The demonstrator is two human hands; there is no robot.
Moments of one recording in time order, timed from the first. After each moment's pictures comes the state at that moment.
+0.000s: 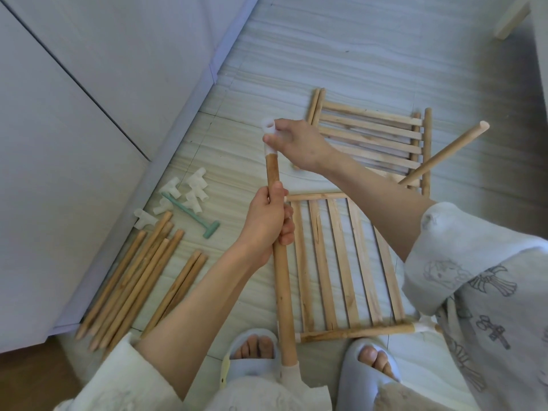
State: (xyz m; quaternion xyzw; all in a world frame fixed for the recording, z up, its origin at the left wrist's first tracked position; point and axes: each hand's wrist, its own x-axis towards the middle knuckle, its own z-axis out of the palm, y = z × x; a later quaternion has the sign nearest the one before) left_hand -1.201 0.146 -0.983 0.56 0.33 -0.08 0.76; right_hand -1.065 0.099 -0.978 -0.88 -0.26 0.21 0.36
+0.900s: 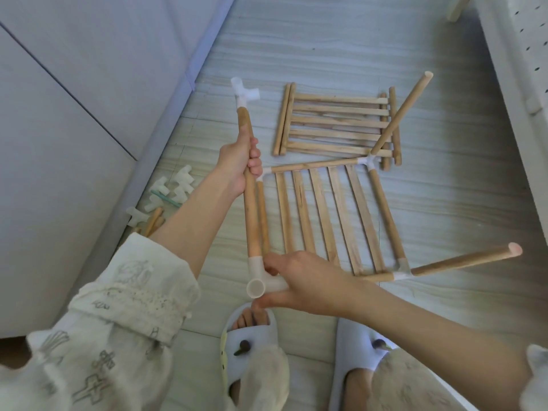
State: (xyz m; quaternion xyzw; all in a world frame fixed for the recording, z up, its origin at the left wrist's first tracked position) left_hand -1.166 0.154 -0.990 0.53 0.34 -0.06 0.77; right_hand -1.286 -0.014 -0.980 -0.83 -0.39 0.32 0.22
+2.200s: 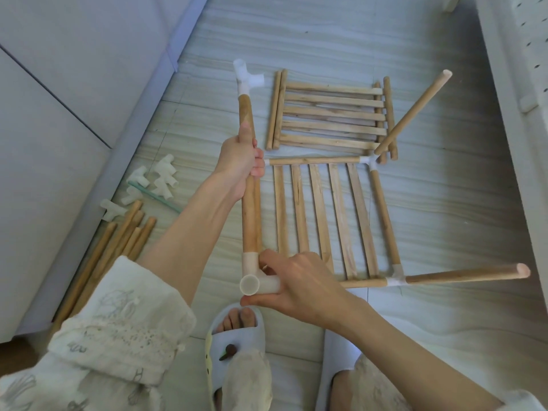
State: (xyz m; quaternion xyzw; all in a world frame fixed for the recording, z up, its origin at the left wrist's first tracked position) left_hand -1.169 0.132 -0.990 0.58 0.32 -0.05 0.75; right_hand -1.288 -0.013 -1.006 -0.88 -0.36 0.16 0.28
